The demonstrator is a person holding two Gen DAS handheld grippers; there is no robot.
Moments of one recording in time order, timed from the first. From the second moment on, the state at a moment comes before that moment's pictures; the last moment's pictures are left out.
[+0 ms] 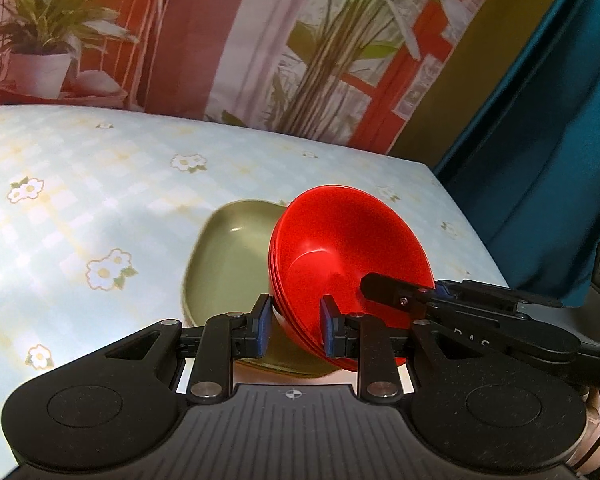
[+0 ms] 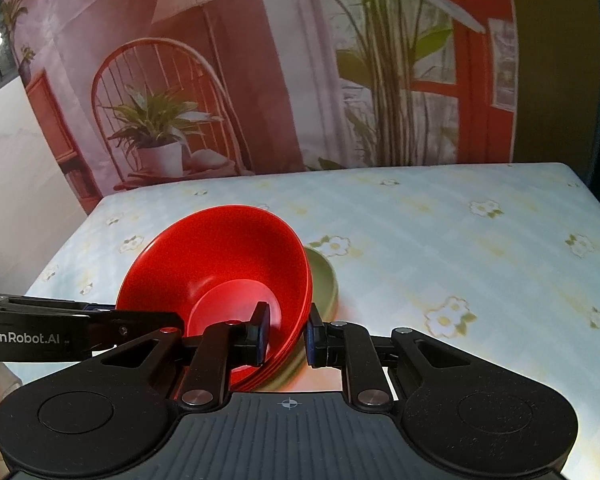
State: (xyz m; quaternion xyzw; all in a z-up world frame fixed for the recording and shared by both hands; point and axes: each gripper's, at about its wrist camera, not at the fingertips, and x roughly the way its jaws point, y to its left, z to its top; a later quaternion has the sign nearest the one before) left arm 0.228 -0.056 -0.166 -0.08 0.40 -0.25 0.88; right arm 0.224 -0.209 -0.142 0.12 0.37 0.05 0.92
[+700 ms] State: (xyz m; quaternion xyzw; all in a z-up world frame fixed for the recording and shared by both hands) left arm 0.262 -0.043 -0.187 -0.10 0.42 -0.22 0.87; right arm 0.263 -0.189 -0.169 0.12 0.40 0.05 0.91
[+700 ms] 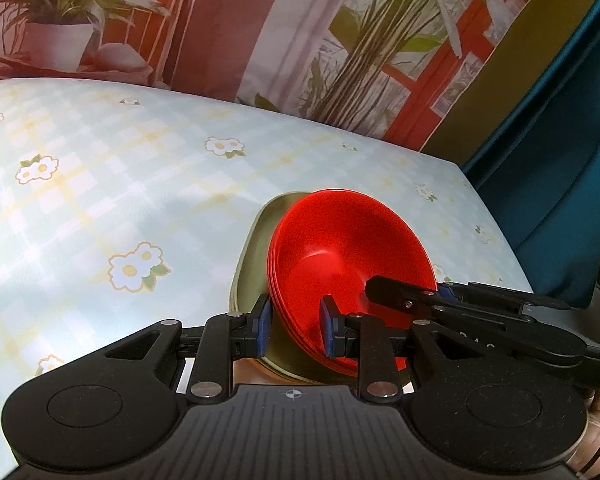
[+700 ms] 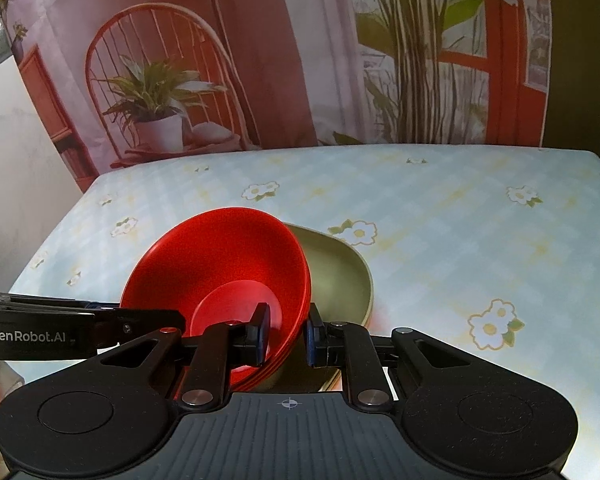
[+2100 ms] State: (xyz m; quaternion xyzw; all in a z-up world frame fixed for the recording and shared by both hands) left arm 0.204 -0.032 -0.110 -0.02 0.30 -0.18 0.94; right arm 0.219 -0.203 -0.100 0.10 0.33 0.02 0.94
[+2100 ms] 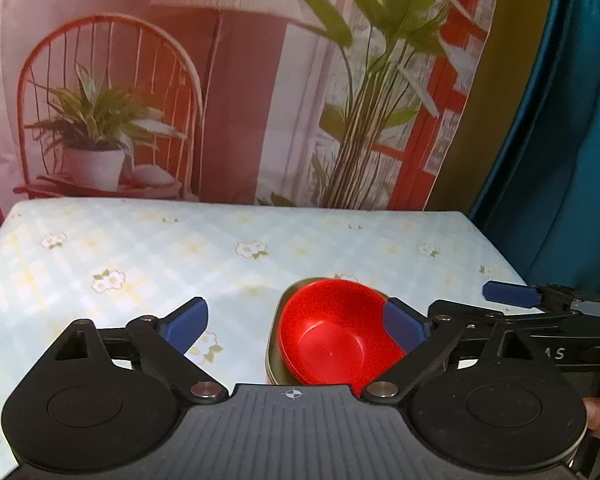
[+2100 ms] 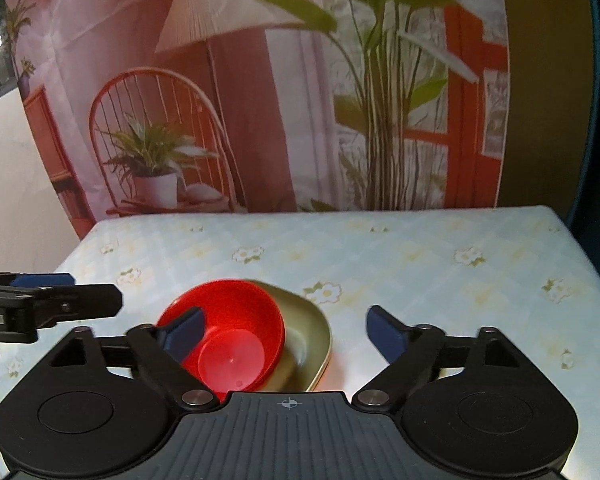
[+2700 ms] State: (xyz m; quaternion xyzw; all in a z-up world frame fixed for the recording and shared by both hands) left arm 0.131 -0.024 -0.042 0.06 0.23 -0.12 0.96; right arm 0.168 -0.199 -0.028 0.09 0.26 0.02 0.96
